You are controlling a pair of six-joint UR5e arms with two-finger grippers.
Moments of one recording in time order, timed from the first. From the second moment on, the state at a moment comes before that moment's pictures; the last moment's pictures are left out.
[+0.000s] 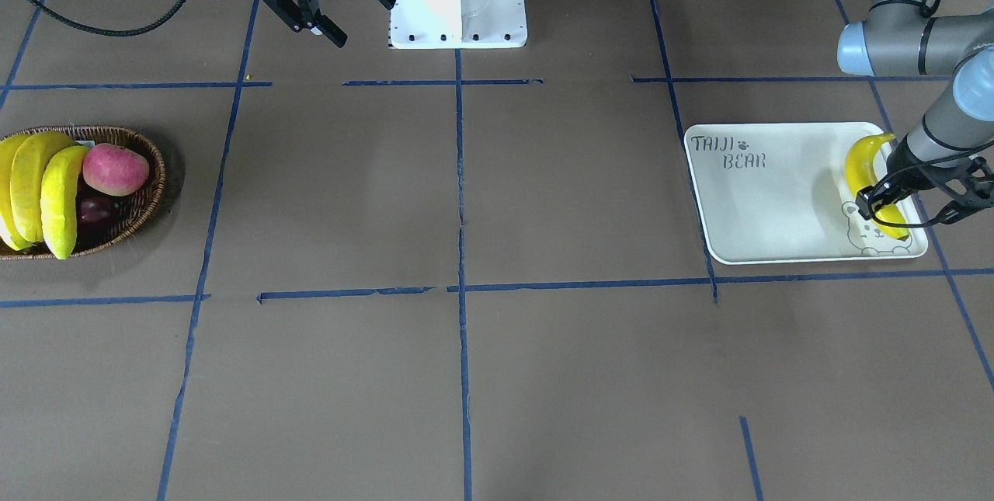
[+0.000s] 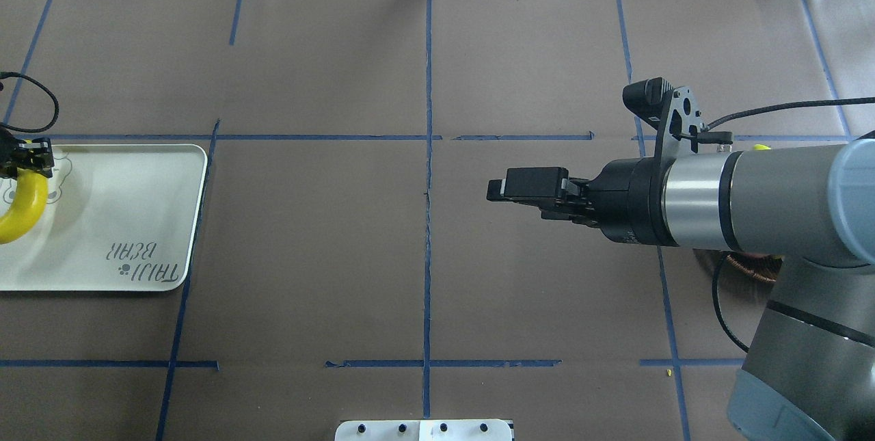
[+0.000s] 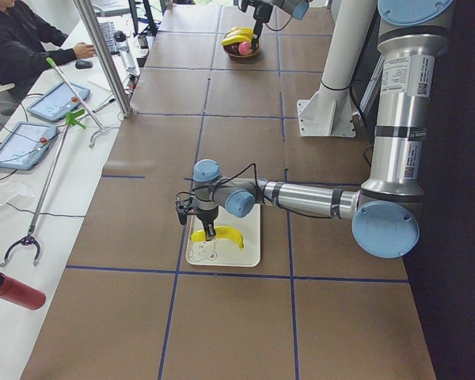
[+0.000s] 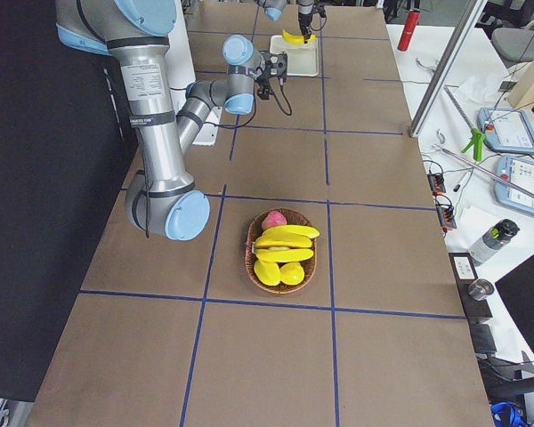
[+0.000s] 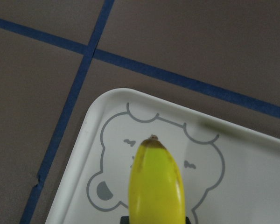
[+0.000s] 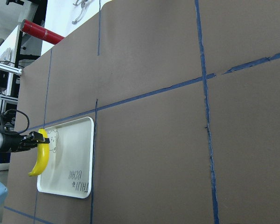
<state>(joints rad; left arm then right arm) -1.04 -1.61 -1.55 -1.97 -2.05 -1.01 0.54 -1.33 2.23 -0.98 1.82 1.54</state>
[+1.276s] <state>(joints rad) -1.05 -1.64 -1.83 -1.80 -2.13 -0.97 0.64 -1.50 2.22 -0.99 1.89 1.40</state>
